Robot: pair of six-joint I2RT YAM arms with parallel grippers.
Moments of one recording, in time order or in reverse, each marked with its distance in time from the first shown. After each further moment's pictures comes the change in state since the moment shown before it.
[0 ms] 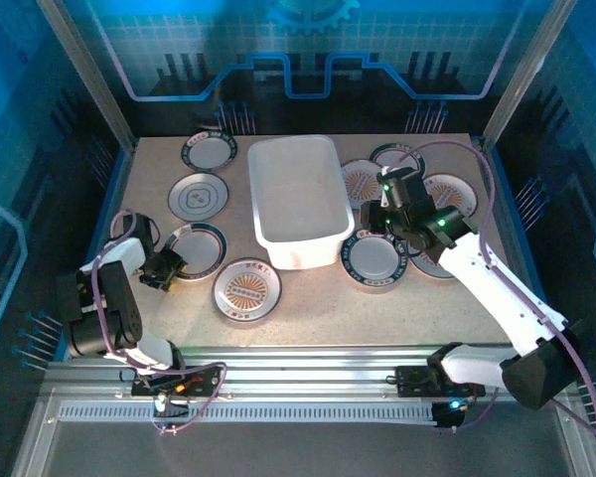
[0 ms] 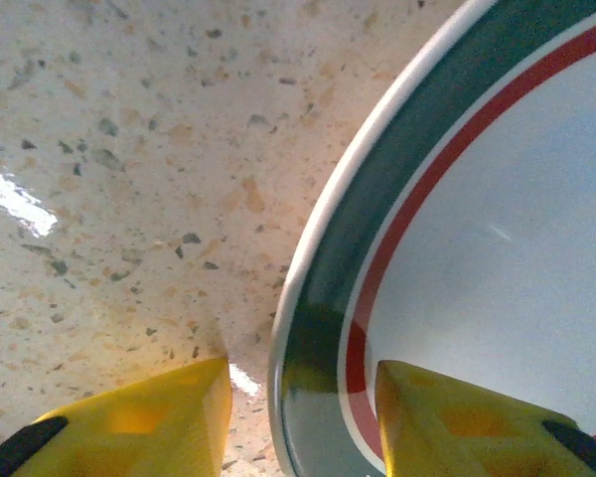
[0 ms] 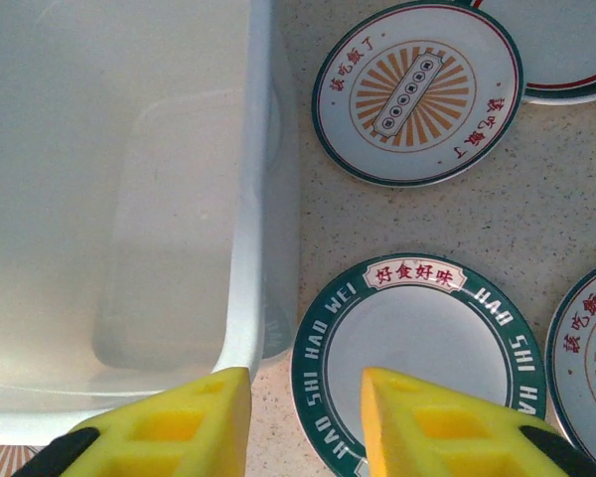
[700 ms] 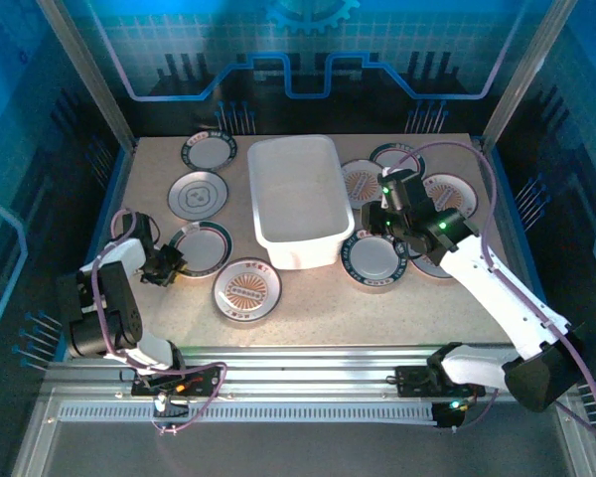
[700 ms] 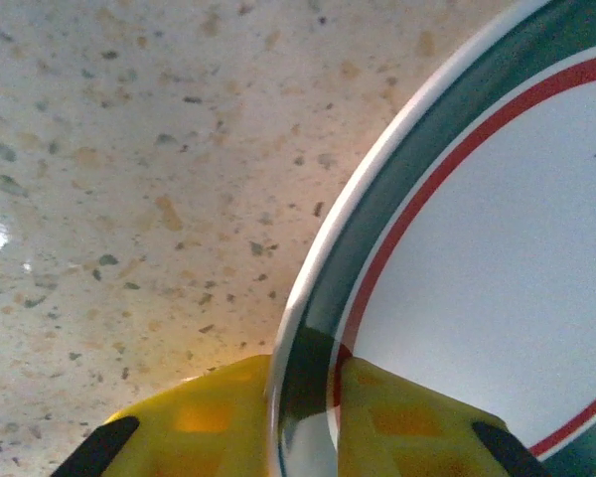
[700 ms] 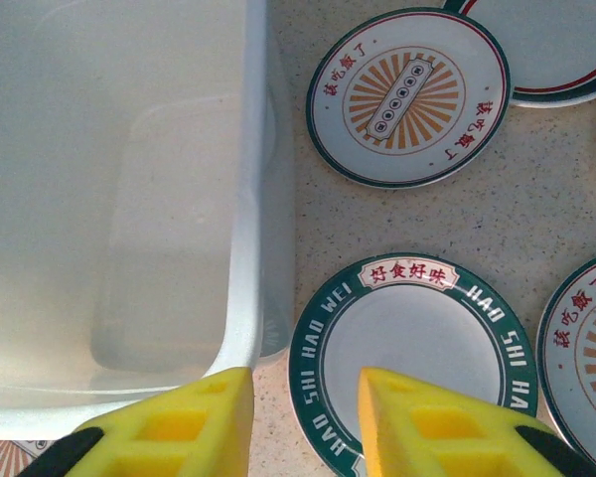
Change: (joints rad) left arm 0.002 -0.009 -0.008 0.062 0.054 0.001; right arm 0.023 -0.014 0.000 -0.013 0.033 0.015
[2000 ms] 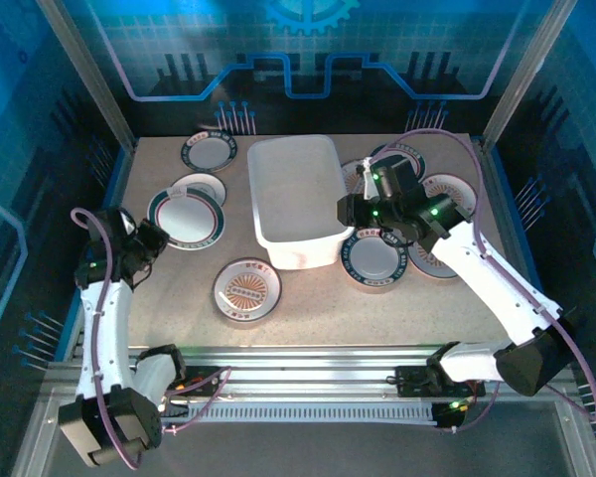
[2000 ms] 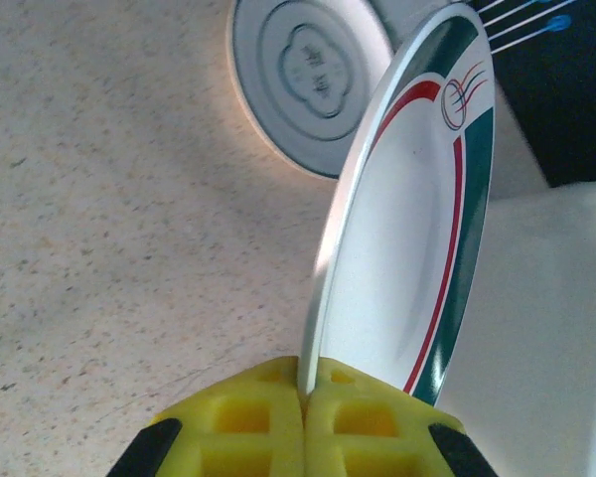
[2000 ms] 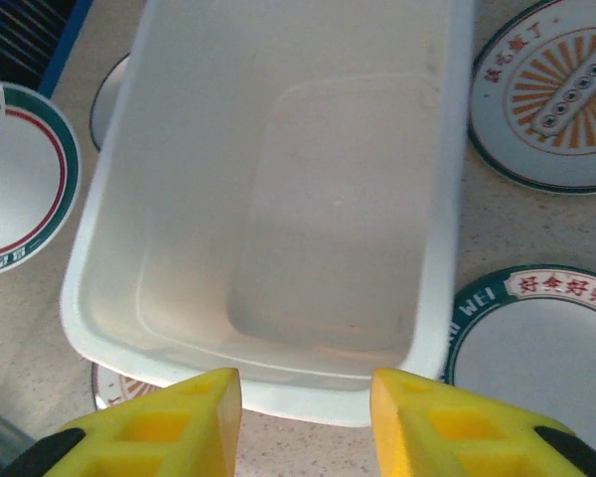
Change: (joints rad) left arm -0.001 -0.586 0.108 -0.149 0.063 0.026; right arm 0.034 0.095 0.147 -0.014 -0.246 0.014
